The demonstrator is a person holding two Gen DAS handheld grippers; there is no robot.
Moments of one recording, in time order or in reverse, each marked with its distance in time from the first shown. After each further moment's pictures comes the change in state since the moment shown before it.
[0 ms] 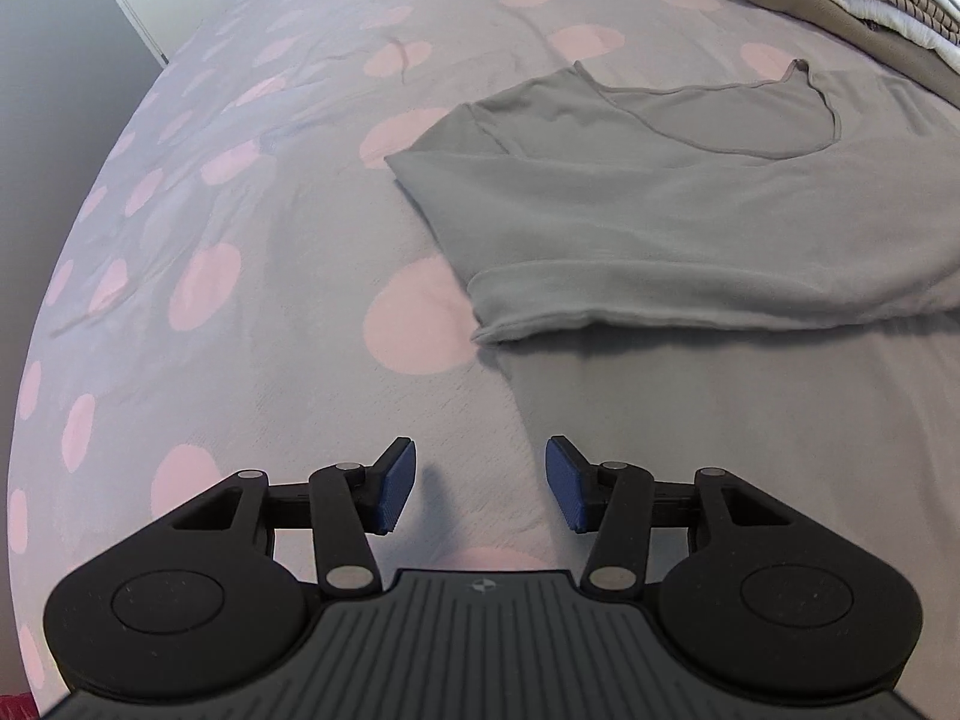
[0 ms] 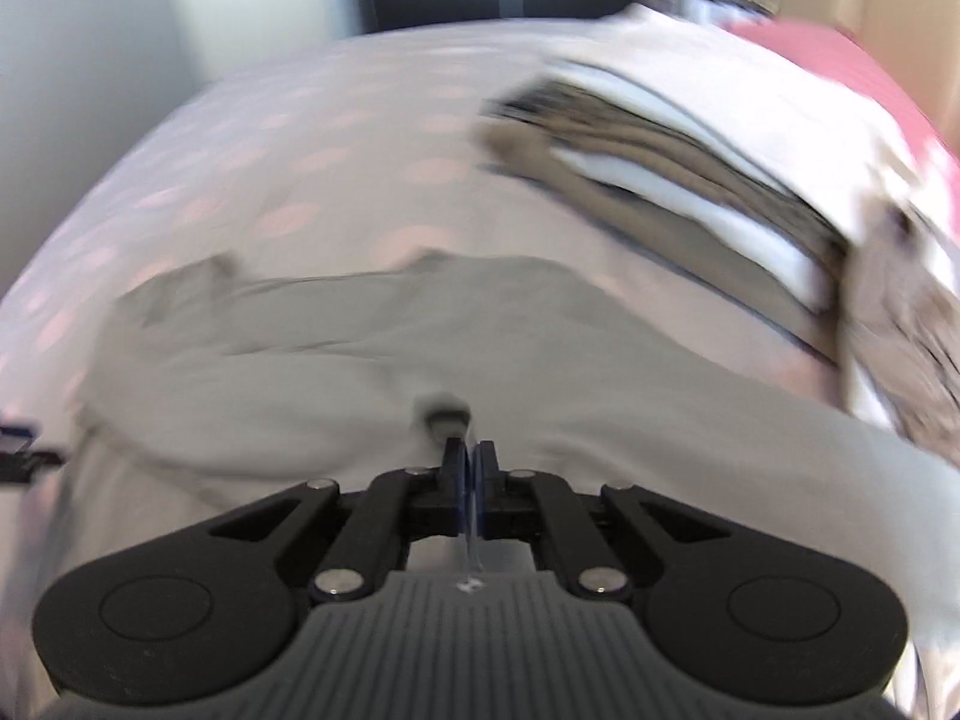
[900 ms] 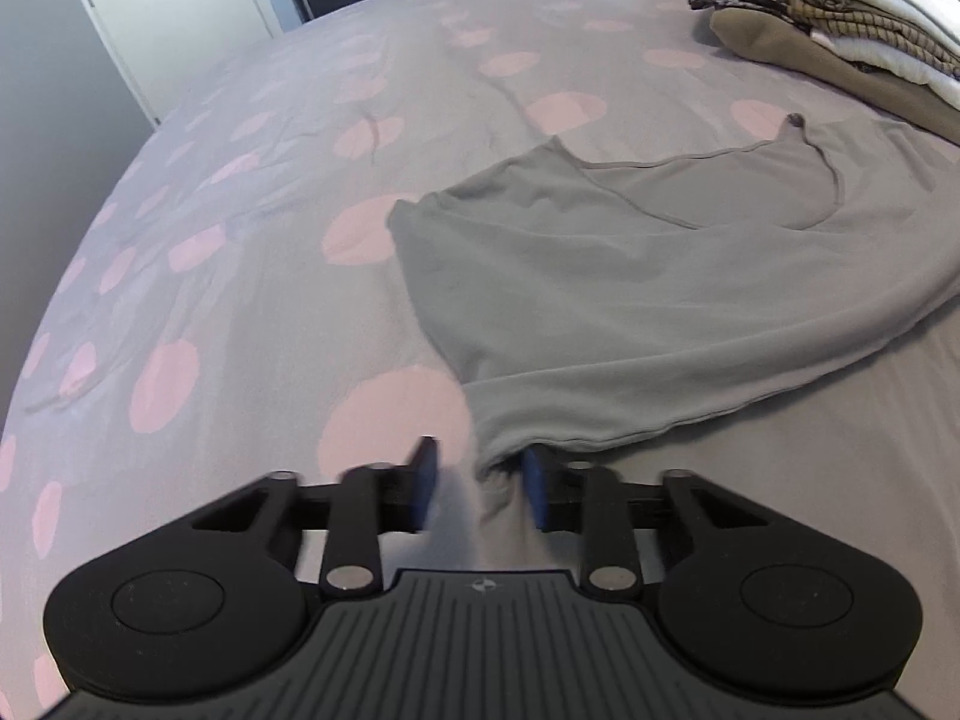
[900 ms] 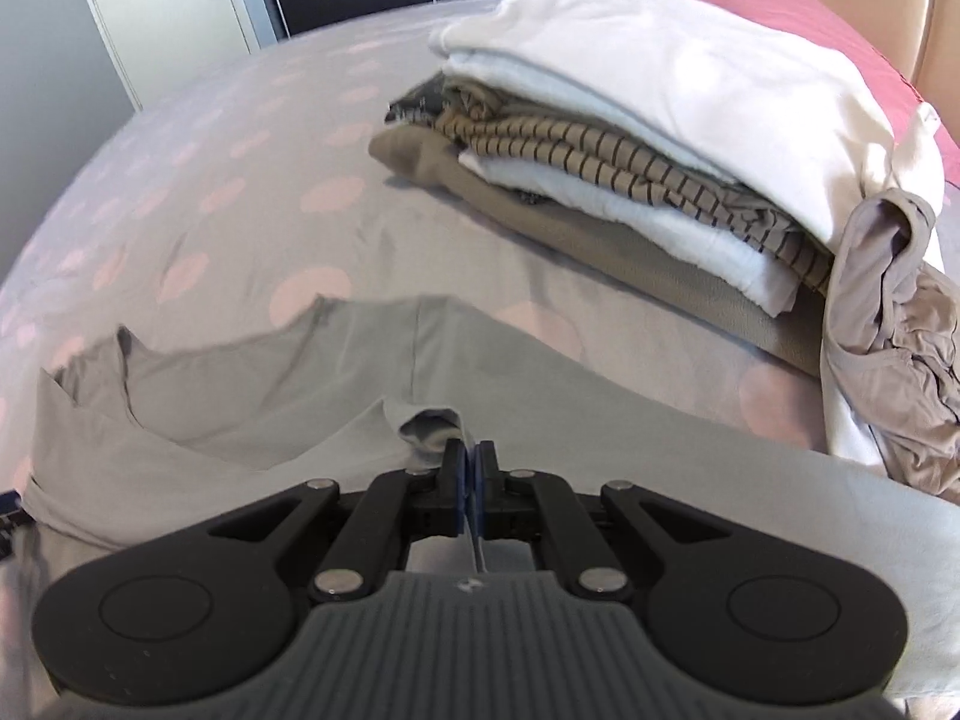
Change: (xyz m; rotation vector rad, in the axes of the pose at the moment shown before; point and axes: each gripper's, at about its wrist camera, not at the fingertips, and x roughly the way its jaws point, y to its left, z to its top) left arm 0.026 -0.014 0.024 0.027 -0.141 -0.031; right arm 0.046 -0.028 0.047 0.062 0.051 -0.044
